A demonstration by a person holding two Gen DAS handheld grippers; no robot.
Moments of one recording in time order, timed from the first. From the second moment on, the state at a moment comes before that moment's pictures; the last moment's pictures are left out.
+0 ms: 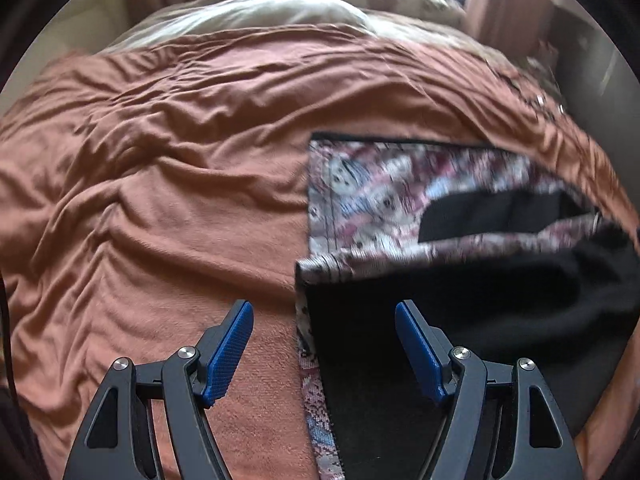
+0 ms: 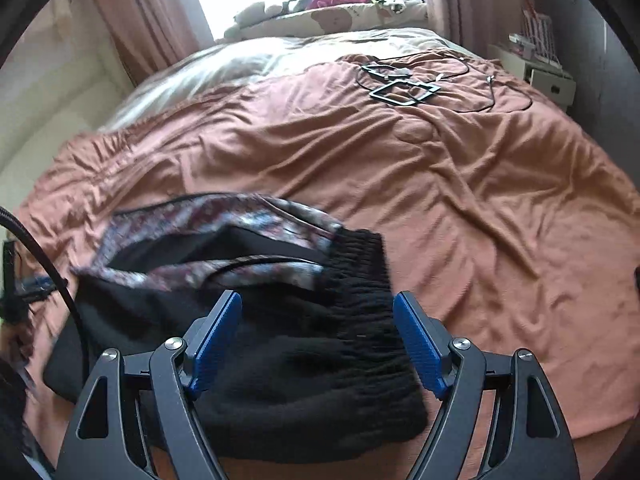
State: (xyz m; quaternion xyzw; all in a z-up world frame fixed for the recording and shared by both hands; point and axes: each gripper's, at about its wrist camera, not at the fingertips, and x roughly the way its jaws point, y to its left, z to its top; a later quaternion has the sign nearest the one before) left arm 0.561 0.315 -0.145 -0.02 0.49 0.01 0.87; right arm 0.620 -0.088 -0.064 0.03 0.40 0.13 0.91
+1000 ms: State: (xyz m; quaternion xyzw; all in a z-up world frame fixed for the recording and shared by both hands) left arm 0.588 0.306 -0.143 0.00 0.50 0.00 0.87; right arm 0.650 -0.072 -0.085 -0.07 0.43 0.15 0.89
